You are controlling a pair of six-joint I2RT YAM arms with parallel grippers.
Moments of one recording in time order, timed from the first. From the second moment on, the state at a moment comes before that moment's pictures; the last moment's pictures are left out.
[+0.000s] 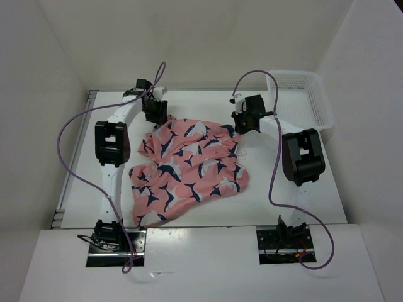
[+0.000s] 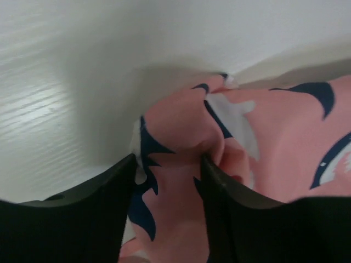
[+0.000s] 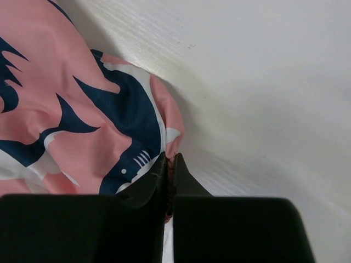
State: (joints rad) left arm -0.07 2.46 2.16 -0.77 0.38 0.07; right arm 0.22 1.96 1.35 -0.23 -0.22 -0.22
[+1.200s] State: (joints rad) left arm -0.32 1.94 1.83 -0.76 0.06 0.07; right arm 0.24 1.80 1.39 -0.21 -0.05 -0.33
